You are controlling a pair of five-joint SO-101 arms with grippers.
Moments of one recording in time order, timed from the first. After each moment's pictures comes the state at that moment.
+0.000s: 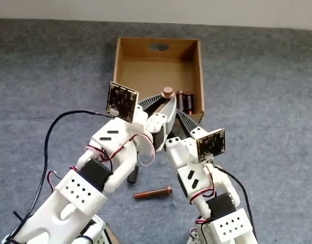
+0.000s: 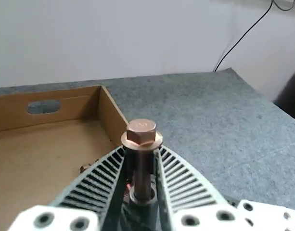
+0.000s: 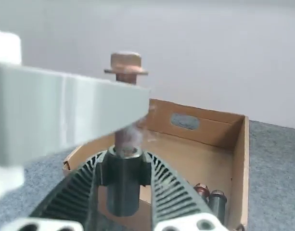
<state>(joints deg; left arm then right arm) 30.3 -53.8 56.7 17.9 16.3 -27.3 -86.4 87.7 9.3 1.0</state>
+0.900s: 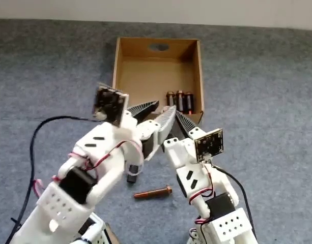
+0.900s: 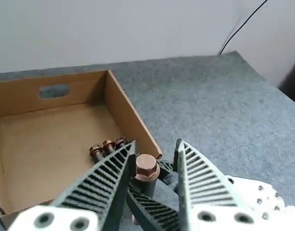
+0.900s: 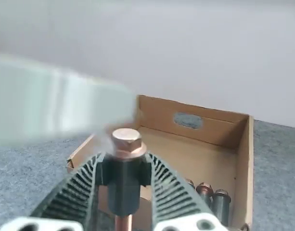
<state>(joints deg) 30.3 -63.5 50.2 37.7 16.0 -27.2 -86.4 88.0 9.3 1.0</state>
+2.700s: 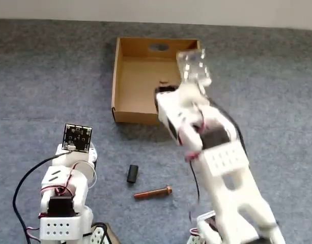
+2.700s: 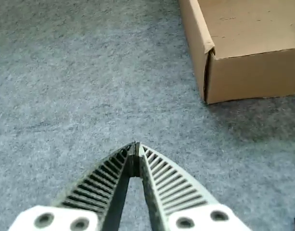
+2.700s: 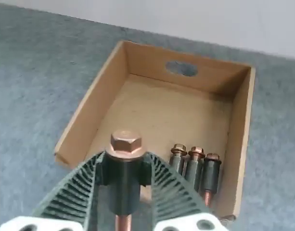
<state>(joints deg) -7.3 -102.0 96.3 49.0 -9.9 -23.6 -31.9 30.3 40.4 -6.5</state>
